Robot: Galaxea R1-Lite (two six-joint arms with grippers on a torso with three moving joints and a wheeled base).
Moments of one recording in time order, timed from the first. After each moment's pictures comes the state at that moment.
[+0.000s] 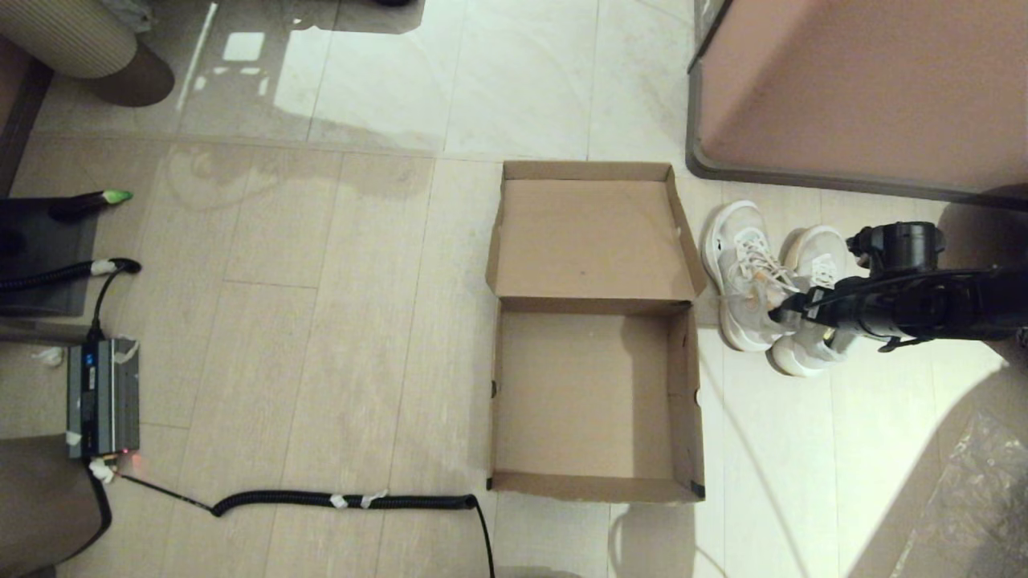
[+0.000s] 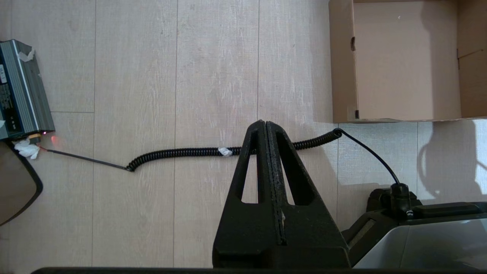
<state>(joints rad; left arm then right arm) -0.01 0.00 0.00 0.00 0.00 0.05 -0.18 2.17 -1.47 -0.18 -0.07 0.25</state>
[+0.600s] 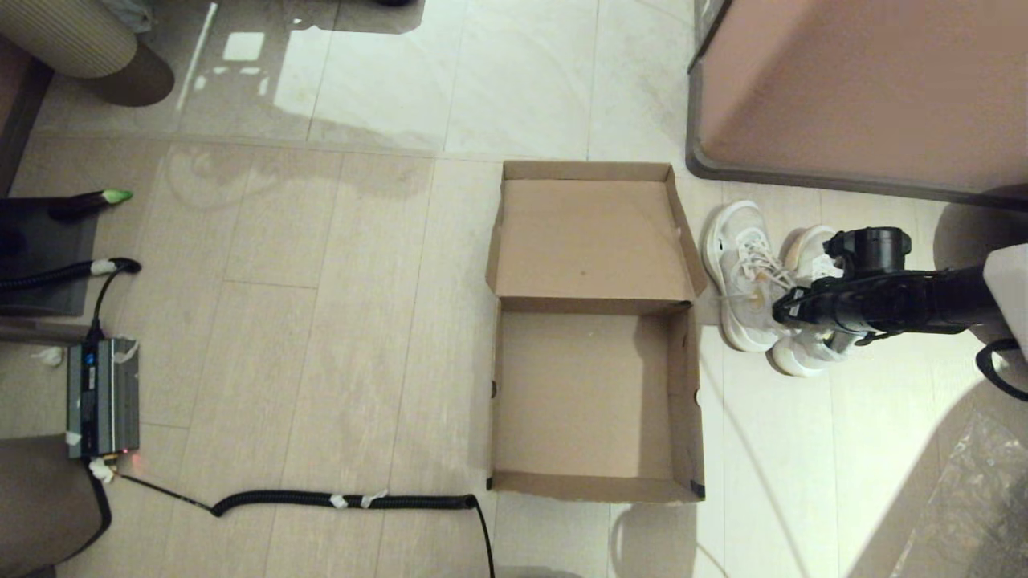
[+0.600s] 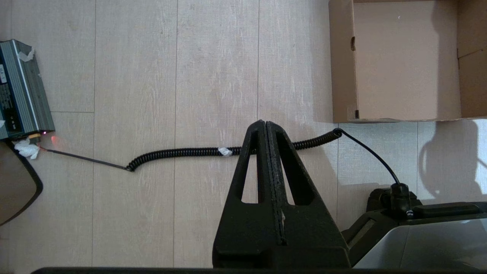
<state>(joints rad) -0.01 0.00 0.00 0.00 0.00 0.05 -0.18 2.33 -1.69 -0.12 -0.08 0.22</state>
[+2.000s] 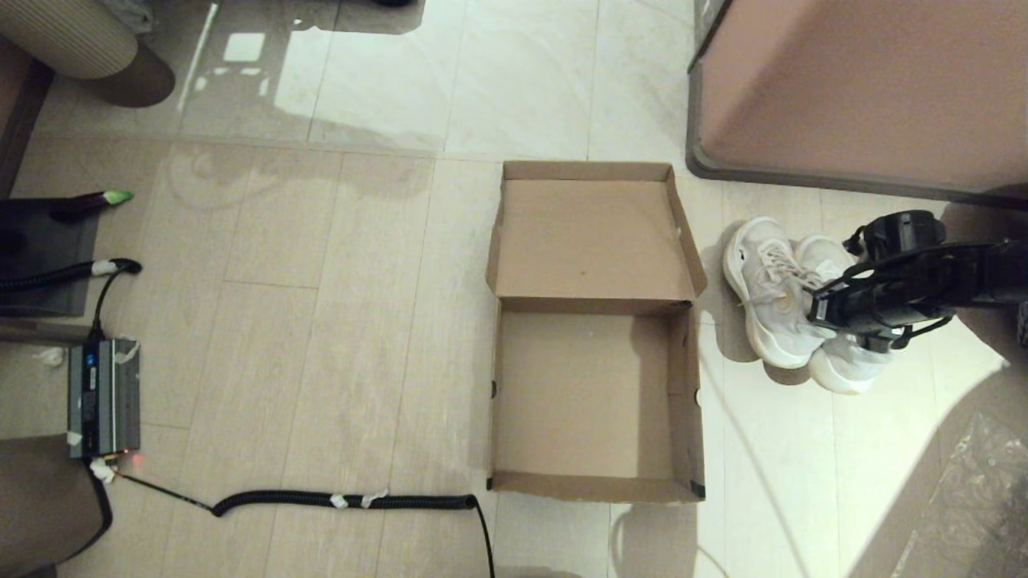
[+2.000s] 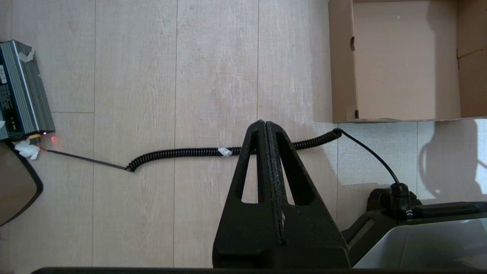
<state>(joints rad) -0.01 0.00 0.00 0.00 0.00 0.05 -0.22 2.19 -1.67 0.17 0.00 0.19</state>
